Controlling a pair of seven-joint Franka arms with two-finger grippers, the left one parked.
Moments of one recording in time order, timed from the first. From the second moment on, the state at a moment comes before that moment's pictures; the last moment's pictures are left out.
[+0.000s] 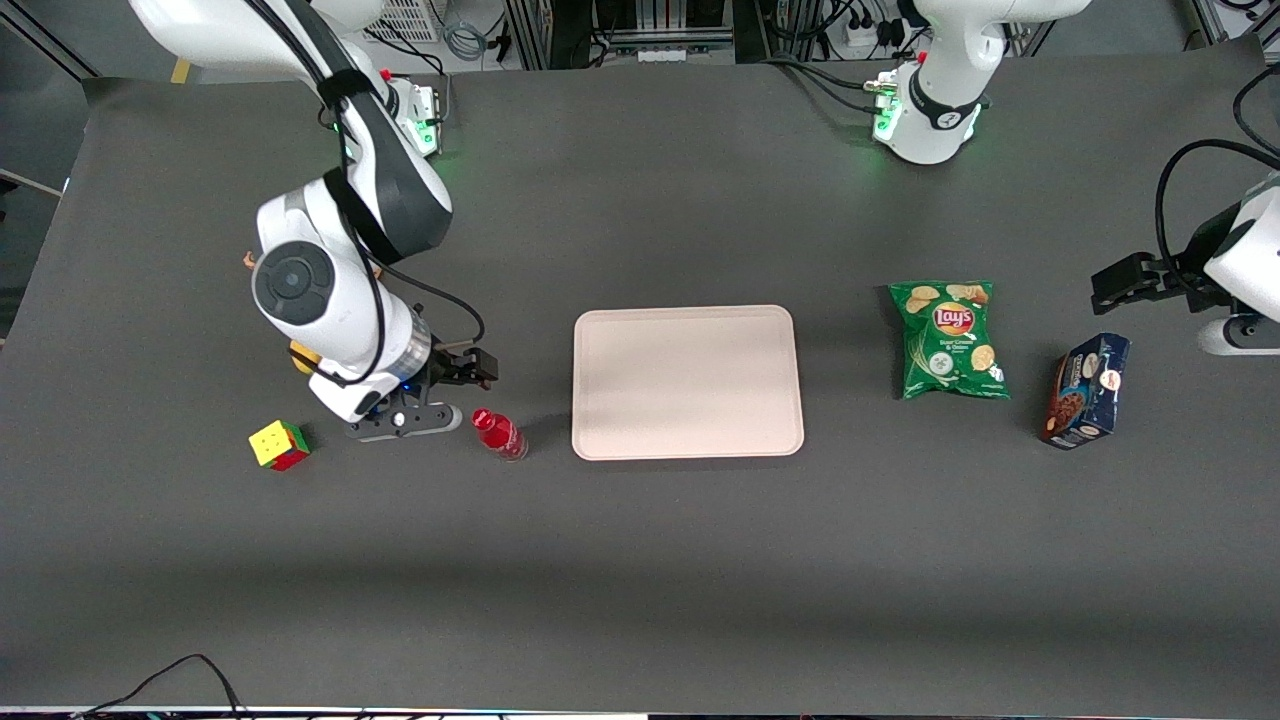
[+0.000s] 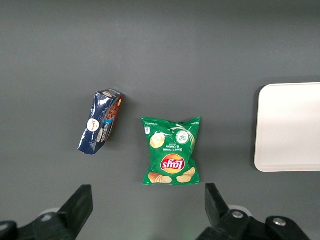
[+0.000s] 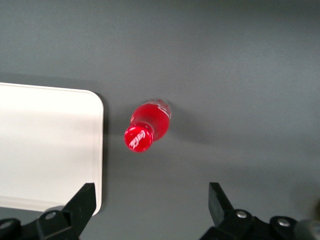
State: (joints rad) arm 0.33 0.34 0.07 -1.73 0.04 2.04 0.29
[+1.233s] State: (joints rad) arm 0.34 0.48 0.09 -1.71 -0.03 2.18 0.29
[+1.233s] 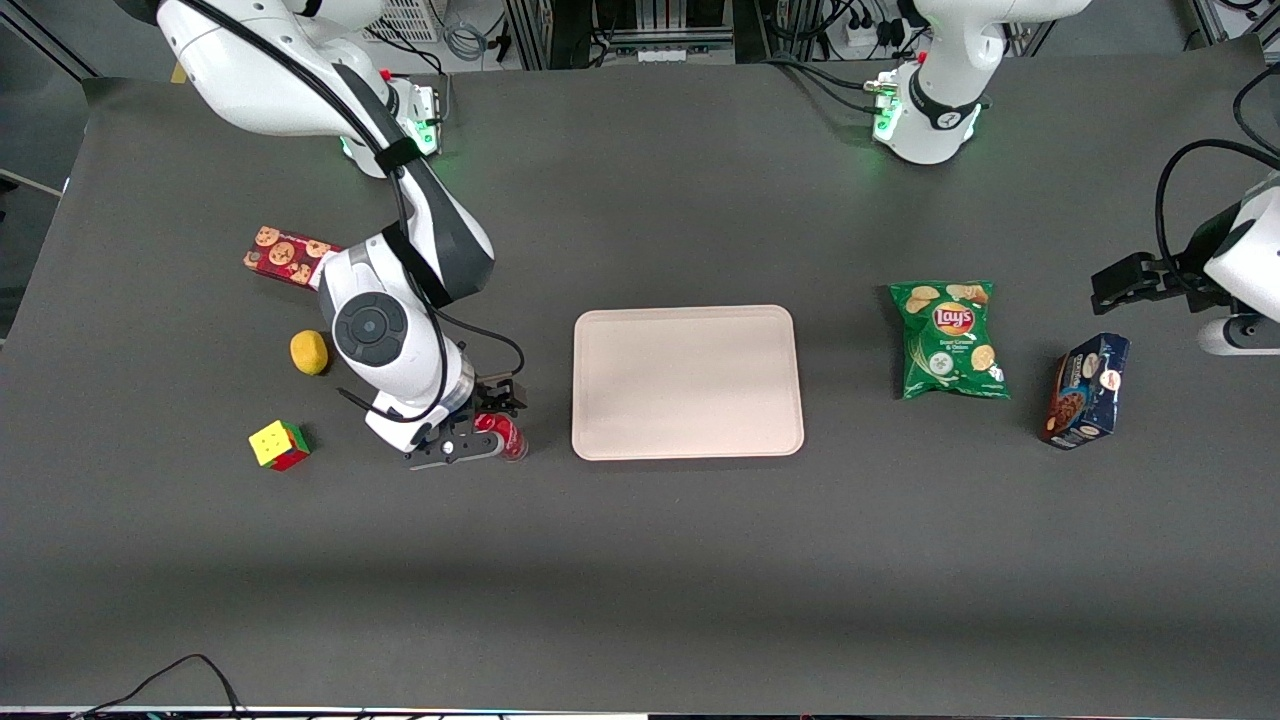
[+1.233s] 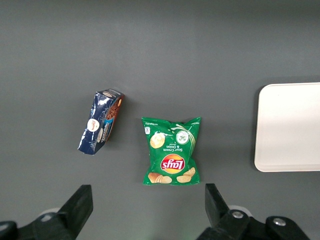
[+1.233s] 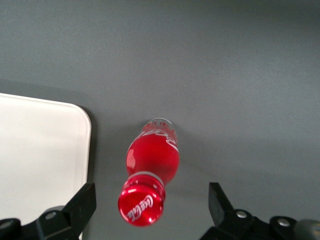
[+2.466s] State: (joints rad) arm 0.34 0.50 0.11 -1.69 -0.04 2.18 0.28
